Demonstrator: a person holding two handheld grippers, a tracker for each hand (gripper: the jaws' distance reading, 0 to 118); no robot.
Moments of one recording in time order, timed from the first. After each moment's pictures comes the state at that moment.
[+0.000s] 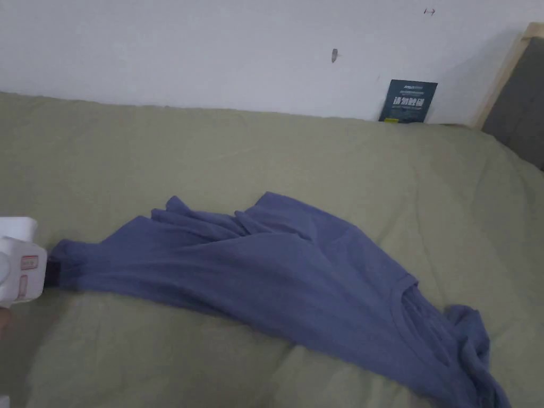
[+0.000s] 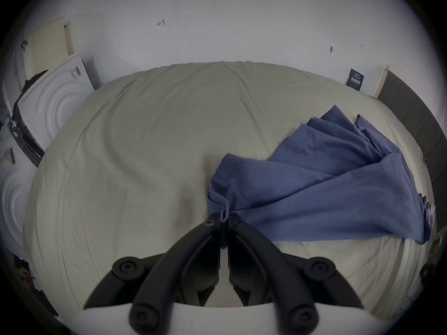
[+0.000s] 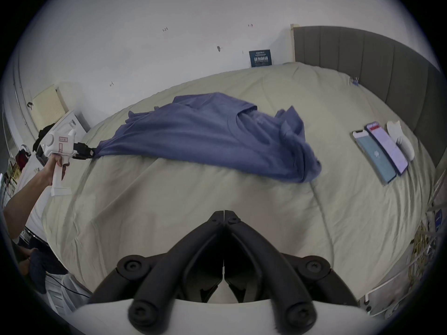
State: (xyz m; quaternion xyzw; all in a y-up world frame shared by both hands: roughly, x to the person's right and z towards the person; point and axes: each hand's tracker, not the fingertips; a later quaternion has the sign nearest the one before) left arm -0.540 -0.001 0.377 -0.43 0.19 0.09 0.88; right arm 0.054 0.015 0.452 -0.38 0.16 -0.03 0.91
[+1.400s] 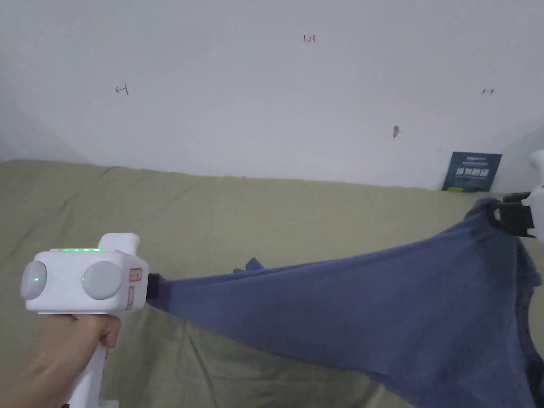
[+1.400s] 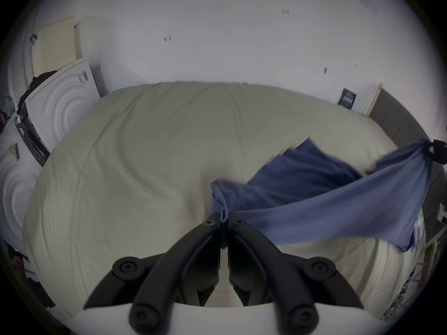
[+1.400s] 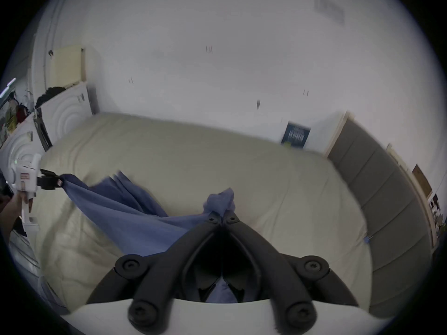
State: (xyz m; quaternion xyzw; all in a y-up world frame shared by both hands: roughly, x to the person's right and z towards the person) left arm -0.521 0.100 0.411 -0.37 0.19 0.11 0.90; right arm -0.024 0.264 0.245 -0.23 0.25 0.16 0.93
